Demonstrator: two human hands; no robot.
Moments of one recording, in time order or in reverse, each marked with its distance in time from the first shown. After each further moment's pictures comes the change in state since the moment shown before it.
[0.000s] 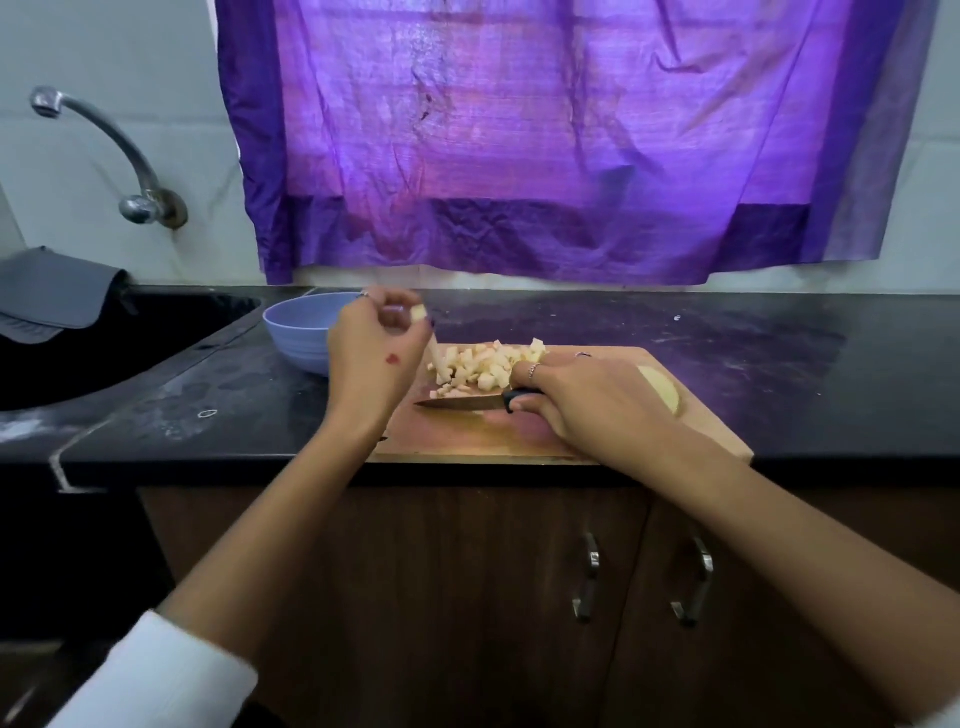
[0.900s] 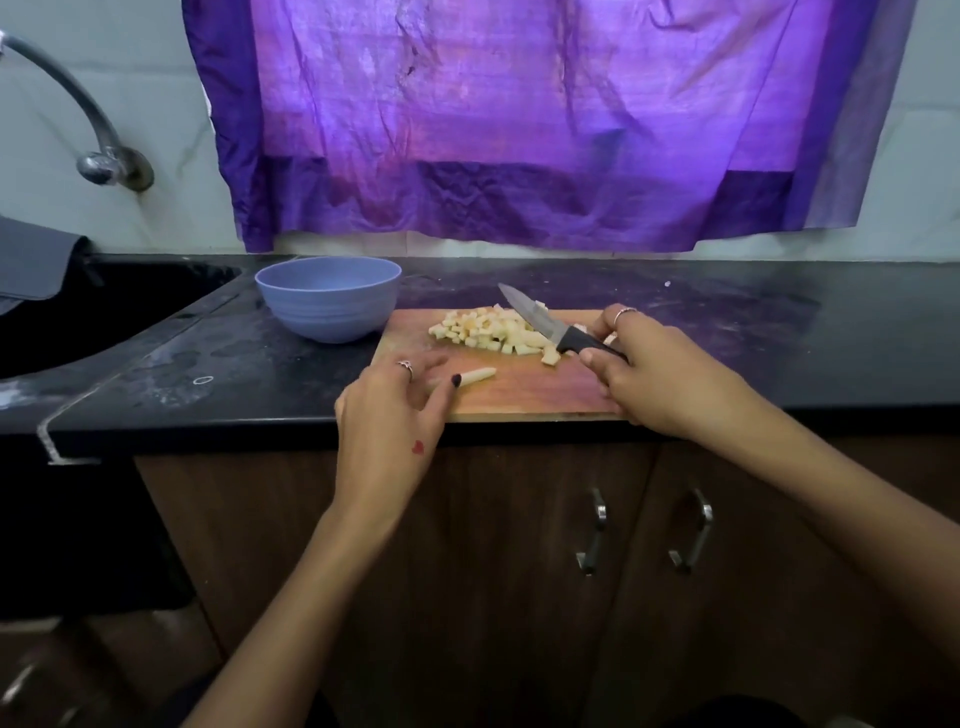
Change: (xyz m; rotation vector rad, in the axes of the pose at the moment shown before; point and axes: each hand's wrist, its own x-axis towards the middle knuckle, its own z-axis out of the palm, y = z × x) left_hand -0.079 -0.016 -0.017 0.223 -0.142 0.068; right_hand -0.027 -0.016 -0.032 0.469 -0.127 0.505
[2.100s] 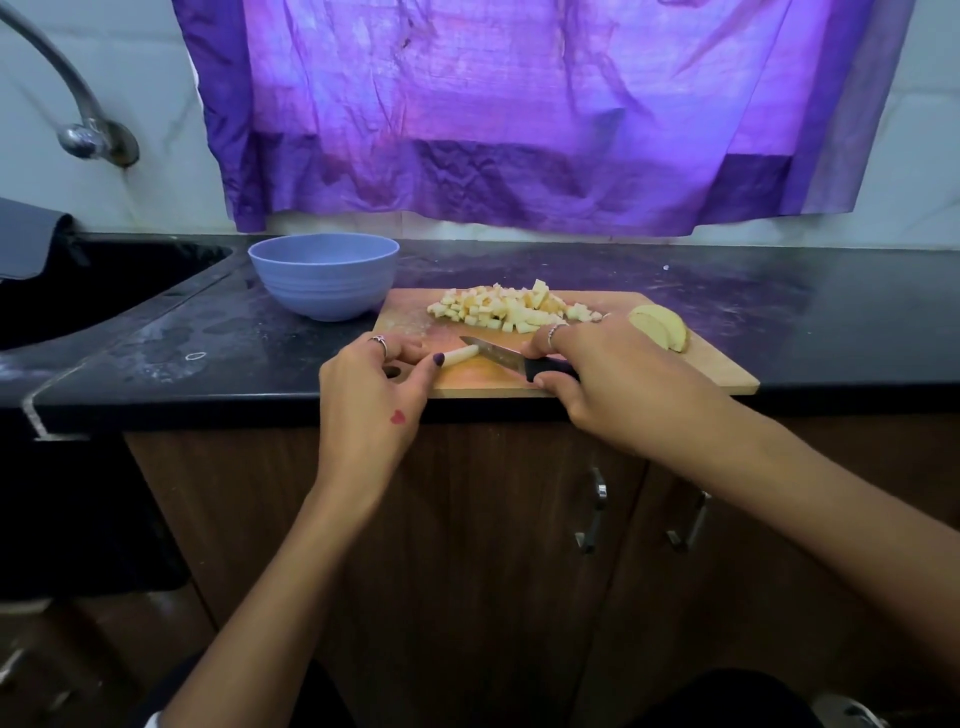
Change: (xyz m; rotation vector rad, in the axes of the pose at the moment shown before) left_hand 0.002 -0.012 -0.006 -0.089 0.017 -0.060; right_hand -0.022 -0.028 0.020 -0.327 -0.008 -0.240
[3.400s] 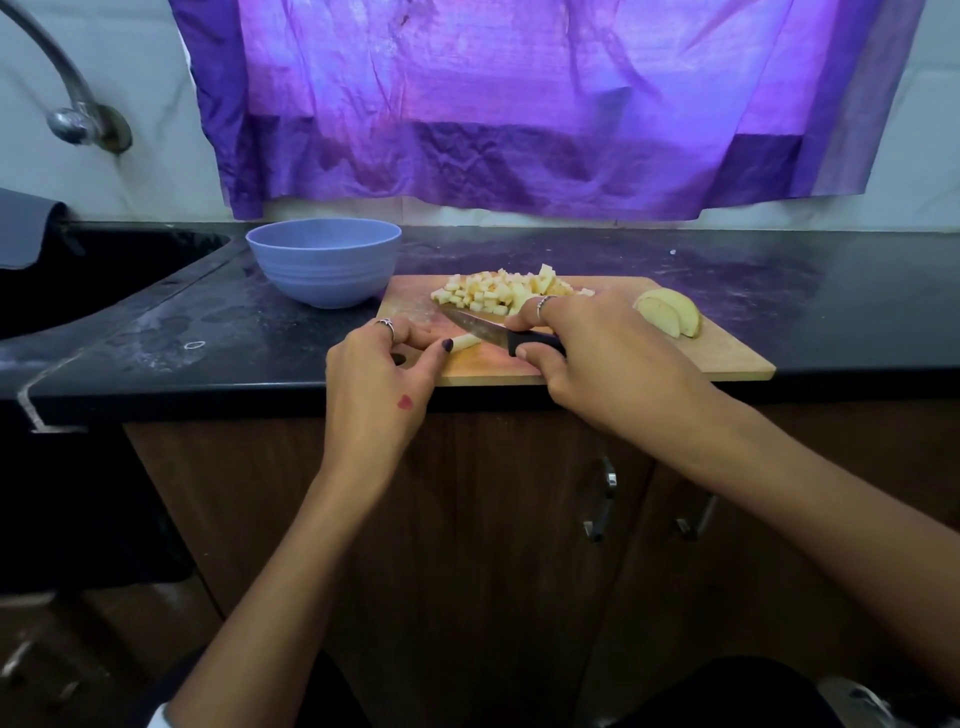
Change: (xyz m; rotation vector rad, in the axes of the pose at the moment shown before) left_hand 0.004 -0.003 0.002 0.001 -0.029 0.000; right_hand 0.009 -0.013 0.008 0.101 0.076 0.024
